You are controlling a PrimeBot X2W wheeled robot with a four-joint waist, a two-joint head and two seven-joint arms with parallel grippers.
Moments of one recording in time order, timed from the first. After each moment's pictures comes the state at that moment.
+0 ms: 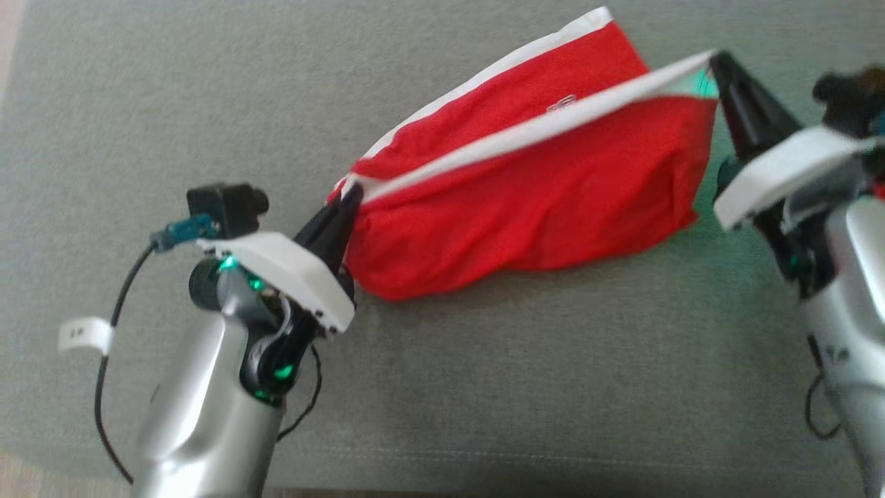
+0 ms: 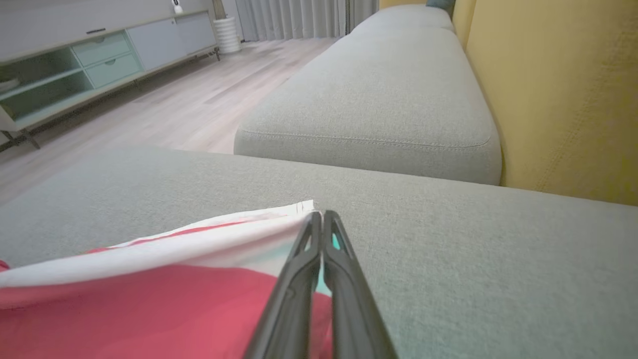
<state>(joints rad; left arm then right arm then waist) -0.35 0.06 -0.27 0.24 -0.56 -0.09 0.21 -0.56 -0.32 0.25 0.33 0.40 0.13 0.10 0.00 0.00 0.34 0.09</state>
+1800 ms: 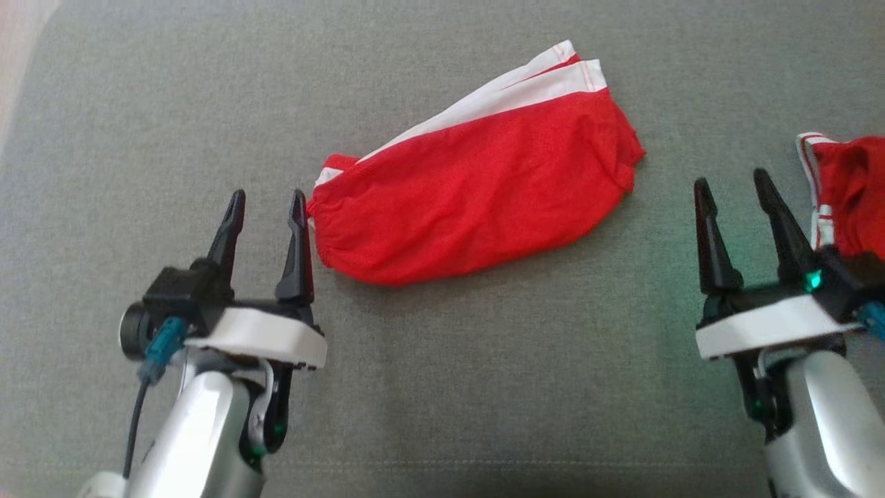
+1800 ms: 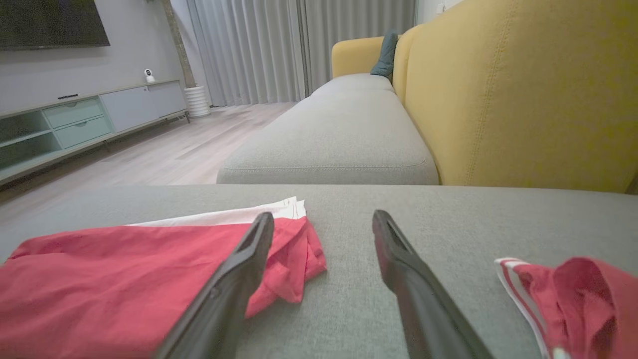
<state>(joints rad) -0.24 0.14 -0.33 0.15 -0.32 0.17 -0.25 -0.22 -0.16 0.07 0.20 0.20 0.13 -0.19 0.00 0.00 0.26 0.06</state>
